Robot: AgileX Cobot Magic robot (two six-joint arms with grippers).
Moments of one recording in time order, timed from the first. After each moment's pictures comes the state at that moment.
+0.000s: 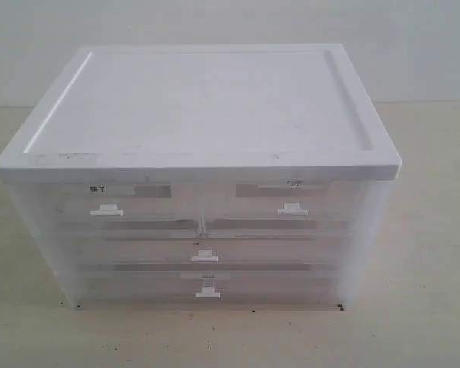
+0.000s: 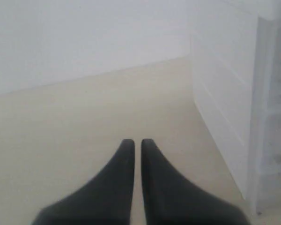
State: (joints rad) left arm -0.01 0.00 0.00 0.02 0.28 0.17; right arm 0.06 0.01 0.00 -0.07 0.33 0.00
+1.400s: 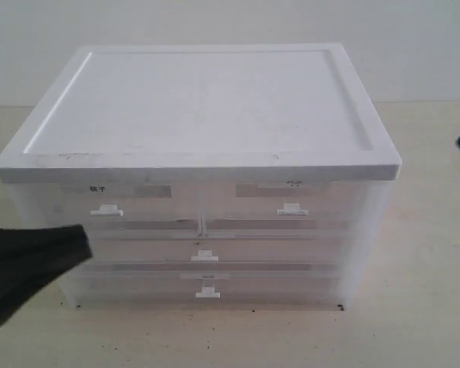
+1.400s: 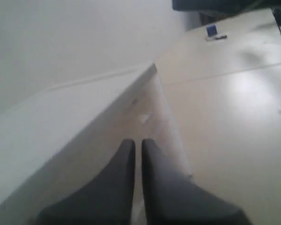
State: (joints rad) left arm -0.04 0.97 -0.13 1.23 -1.19 -0.39; right arm 0.06 0.54 -0.11 -0.88 -0.84 0.81
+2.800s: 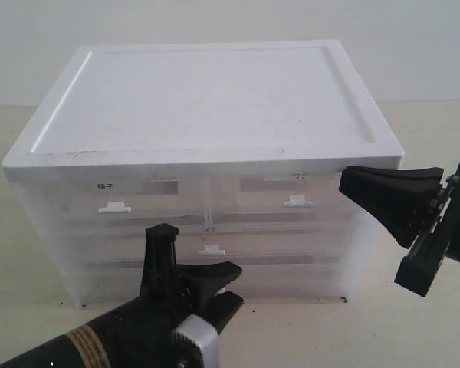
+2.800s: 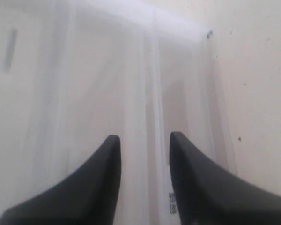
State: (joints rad) left arm -1.10 1.78 -0.33 -0.31 -1.05 1.26; right arm 0.06 1.24 -0.21 -0.98 -1.15 0.64
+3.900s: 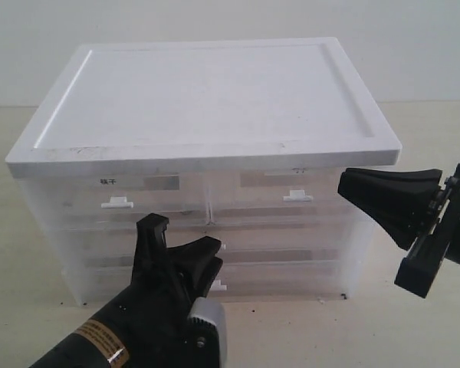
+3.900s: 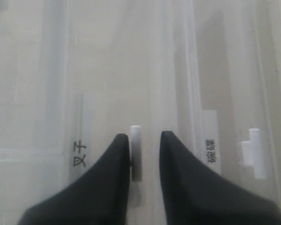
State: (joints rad) left arm -1.14 1.92 -0.38 -0.61 -1.24 1.44; right arm 0.06 1.25 -0.21 -0.99 -1.15 0.65
